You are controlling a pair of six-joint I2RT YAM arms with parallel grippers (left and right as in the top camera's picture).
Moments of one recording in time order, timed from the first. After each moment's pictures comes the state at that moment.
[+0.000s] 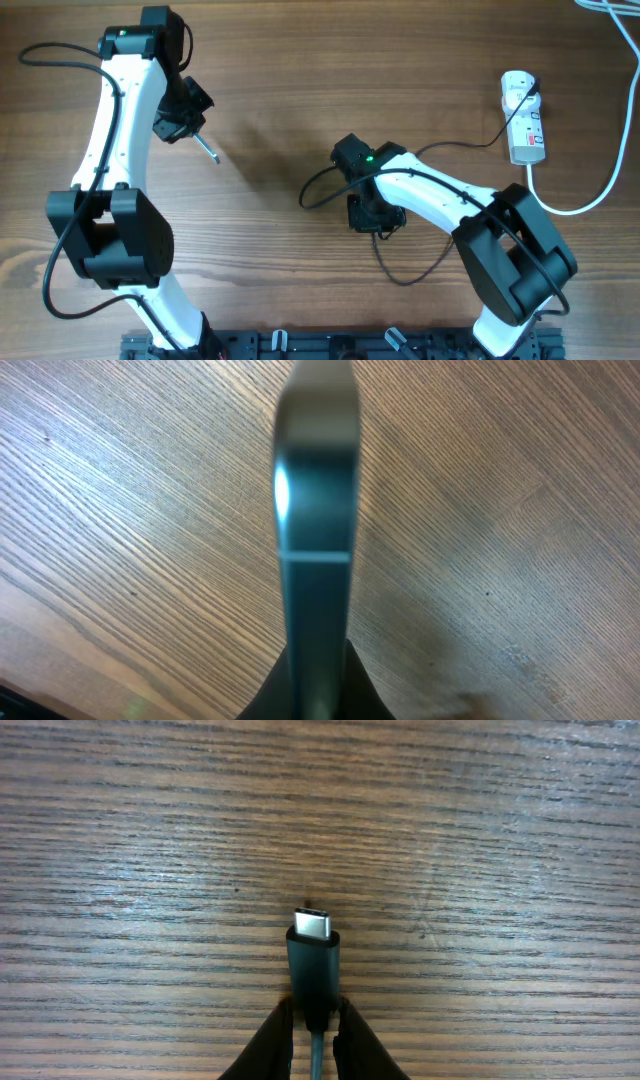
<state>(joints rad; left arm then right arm) 0.00 1.95 1.80 -1.40 -0.05 -0.71 0.65 1.89 1.12 -0.92 -0.05 0.59</state>
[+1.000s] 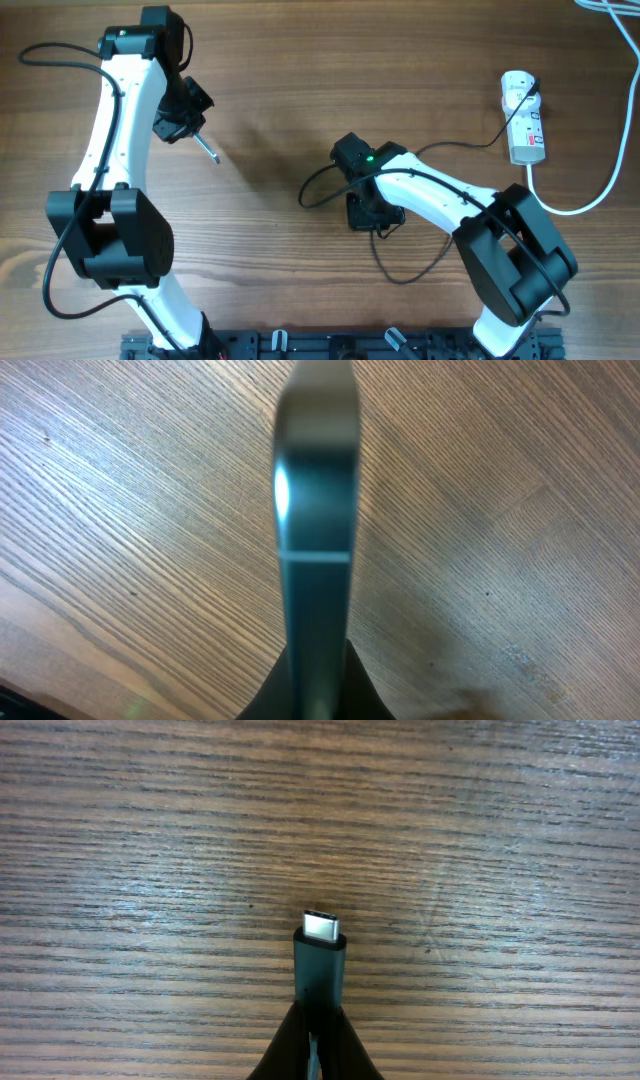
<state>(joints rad) 0.00 1.95 1.80 -1.40 -0.05 -0.71 0.65 1.88 1.12 -0.90 -0.05 0.58</state>
